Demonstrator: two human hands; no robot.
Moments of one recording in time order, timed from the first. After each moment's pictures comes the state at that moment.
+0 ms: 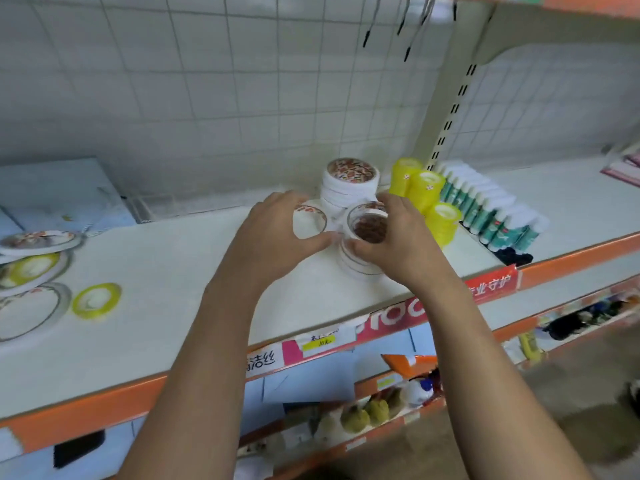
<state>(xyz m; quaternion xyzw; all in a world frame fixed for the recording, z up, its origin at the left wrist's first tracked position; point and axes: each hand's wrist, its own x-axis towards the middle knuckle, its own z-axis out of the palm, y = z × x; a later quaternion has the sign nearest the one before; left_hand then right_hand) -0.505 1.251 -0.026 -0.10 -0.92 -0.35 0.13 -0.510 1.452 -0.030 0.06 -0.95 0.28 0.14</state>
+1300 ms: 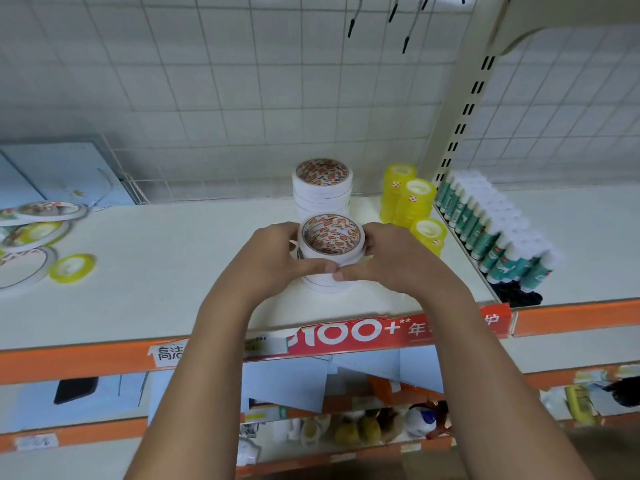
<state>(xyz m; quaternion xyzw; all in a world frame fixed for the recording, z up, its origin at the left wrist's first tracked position) -0.508 1.339 -0.042 0.00 -0.93 -0.38 0.04 -0.563 1.538 -0.045 0.20 -0.90 0.37 -0.08</state>
